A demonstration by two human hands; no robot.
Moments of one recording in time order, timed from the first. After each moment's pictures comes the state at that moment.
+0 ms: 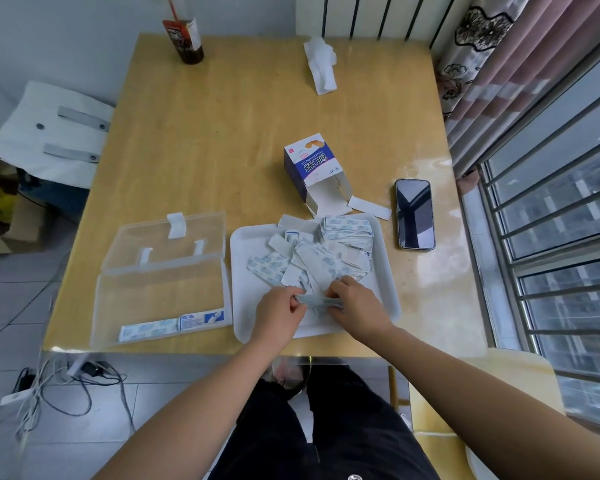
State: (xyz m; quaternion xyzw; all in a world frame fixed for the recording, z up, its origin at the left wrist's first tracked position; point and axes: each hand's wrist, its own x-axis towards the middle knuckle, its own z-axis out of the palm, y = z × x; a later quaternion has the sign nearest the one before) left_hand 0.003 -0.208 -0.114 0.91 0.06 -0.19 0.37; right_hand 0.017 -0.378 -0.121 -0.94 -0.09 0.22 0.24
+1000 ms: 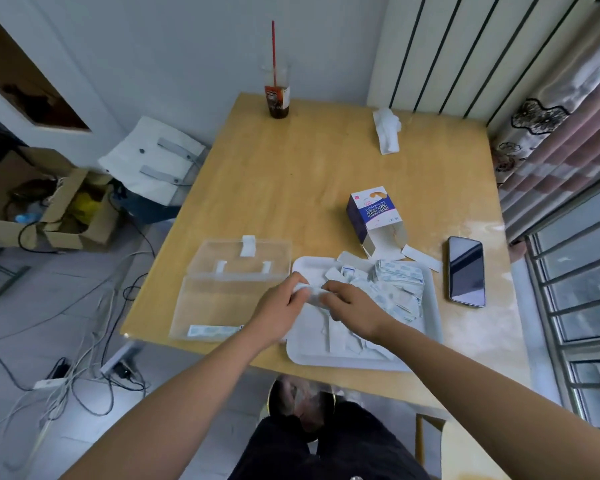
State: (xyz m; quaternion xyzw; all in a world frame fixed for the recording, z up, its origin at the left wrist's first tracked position) left_hand 0.018 -0.117 -0.048 0.86 0.07 -0.16 0.48; right_hand 0.052 -0.287 -0.035 -0.84 -0.12 0.31 0.43
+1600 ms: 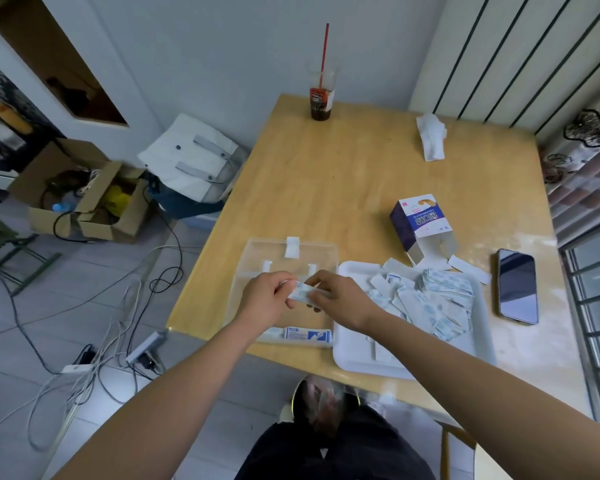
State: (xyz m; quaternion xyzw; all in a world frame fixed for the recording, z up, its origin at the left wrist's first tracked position) left_hand 0.009 -0.018 -0.039 0.85 0.17 -0.10 0.50; right_hand 0.056 -0.182 -0.033 -0.84 -0.16 0.31 0.41
